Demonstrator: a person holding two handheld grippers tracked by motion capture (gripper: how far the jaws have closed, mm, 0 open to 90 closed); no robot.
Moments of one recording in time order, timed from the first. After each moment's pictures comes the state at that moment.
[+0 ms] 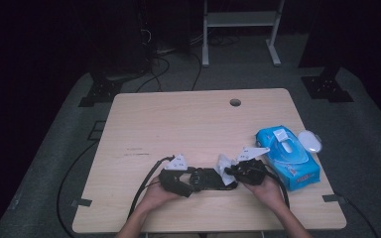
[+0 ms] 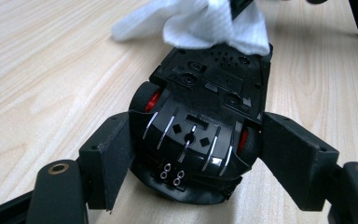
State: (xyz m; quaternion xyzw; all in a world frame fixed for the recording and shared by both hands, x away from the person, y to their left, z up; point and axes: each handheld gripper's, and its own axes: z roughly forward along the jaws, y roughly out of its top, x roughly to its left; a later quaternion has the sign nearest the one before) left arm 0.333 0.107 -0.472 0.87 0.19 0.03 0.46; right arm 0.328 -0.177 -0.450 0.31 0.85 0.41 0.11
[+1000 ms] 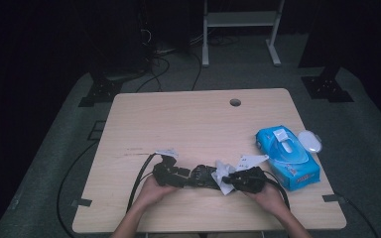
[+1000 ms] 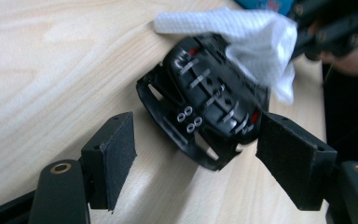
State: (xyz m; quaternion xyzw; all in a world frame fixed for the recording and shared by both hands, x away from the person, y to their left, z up) left arm 0.359 0.131 -0.475 0.81 0.34 -0.14 0.46; right arm 0.312 -0.171 -0.457 0.24 0.87 0.42 0.09
